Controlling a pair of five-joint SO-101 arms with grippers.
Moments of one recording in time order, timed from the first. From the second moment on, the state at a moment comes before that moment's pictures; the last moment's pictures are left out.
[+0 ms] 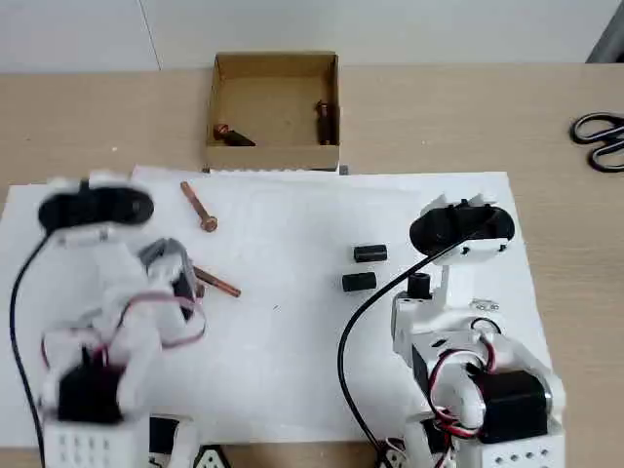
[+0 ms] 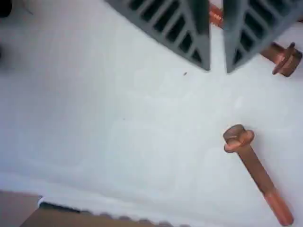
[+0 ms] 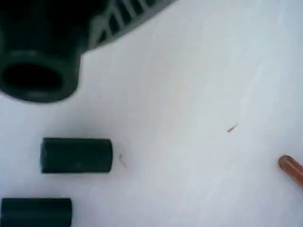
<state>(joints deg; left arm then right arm) 0.3 -63.8 43.3 72.5 18.7 -12.3 -70.7 40.4 89.8 -9.9</state>
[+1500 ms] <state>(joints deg) -5.1 3.6 16.8 85.0 49.3 -4.7 -70.7 40.5 89.8 -9.9</state>
